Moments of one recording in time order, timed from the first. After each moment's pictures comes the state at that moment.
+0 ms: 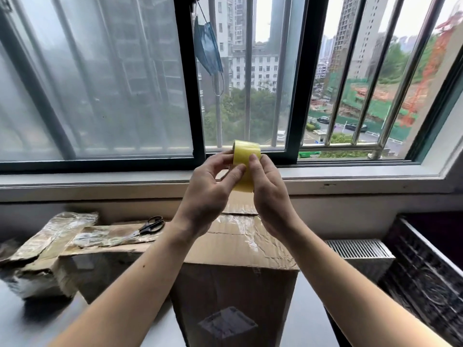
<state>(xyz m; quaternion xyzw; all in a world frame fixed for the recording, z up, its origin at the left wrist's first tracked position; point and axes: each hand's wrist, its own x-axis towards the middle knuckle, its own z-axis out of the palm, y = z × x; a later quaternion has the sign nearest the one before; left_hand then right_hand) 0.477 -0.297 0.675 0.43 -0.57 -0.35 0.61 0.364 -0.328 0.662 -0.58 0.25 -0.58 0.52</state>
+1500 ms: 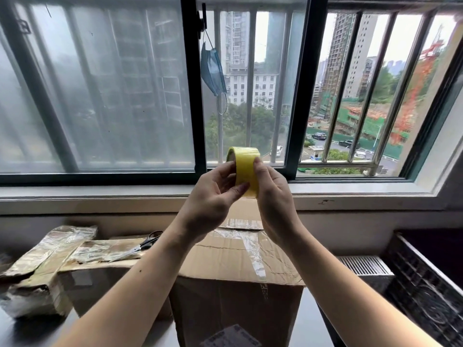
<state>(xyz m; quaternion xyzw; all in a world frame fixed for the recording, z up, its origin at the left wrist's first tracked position) 0.491 -0.285 0.698 0.34 -0.62 -0.41 0.58 0.372 -0.326 0.683 -0.56 0.24 -0.60 0.52</state>
